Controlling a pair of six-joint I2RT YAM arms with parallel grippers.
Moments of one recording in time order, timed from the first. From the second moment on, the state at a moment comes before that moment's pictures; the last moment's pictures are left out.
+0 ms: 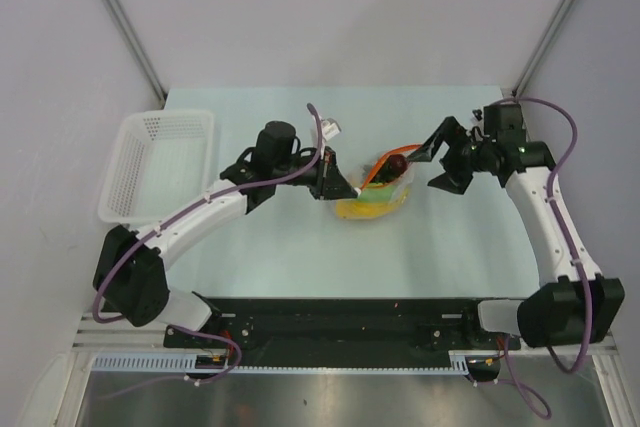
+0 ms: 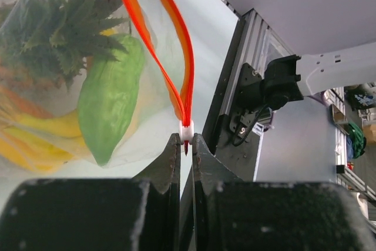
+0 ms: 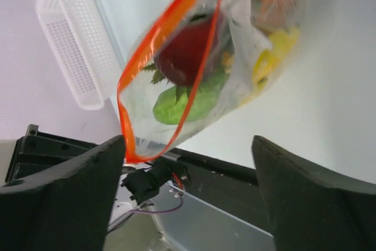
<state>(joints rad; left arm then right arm) -0.62 1.43 1.09 -0.09 0.76 -0.36 0.07 1.34 1.32 -0.85 -0.50 0.74</state>
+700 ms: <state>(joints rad) -0.71 1.43 1.10 -0.10 0.70 -0.37 0.19 1.35 1.20 -0.77 -0.42 0.81</state>
